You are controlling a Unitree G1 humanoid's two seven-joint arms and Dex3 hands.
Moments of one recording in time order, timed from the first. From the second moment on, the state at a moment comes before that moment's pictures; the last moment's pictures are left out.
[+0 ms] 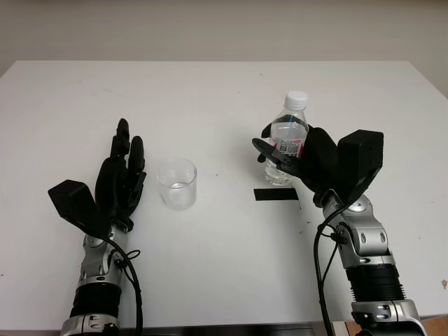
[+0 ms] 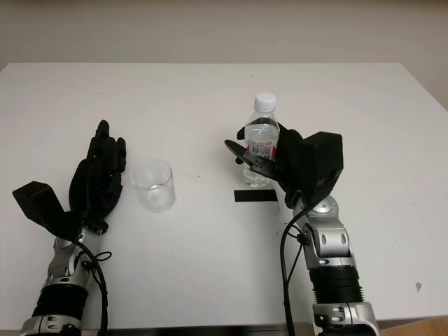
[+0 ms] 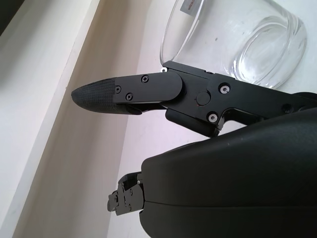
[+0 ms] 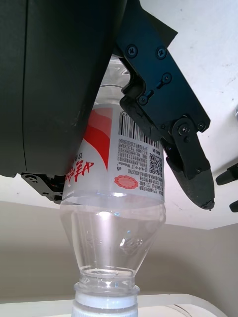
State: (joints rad) left arm -0.36 0.11 0.26 0.49 -0.30 -0.20 -0.28; right arm -0.42 -0.18 -0.04 0.15 0.15 0.27 0.14
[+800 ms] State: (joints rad) left arm -0.33 0.12 0.26 0.44 -0.30 -0.15 -0.26; right arm -0.38 -0.14 -0.04 0.26 0.10 0.16 0.17
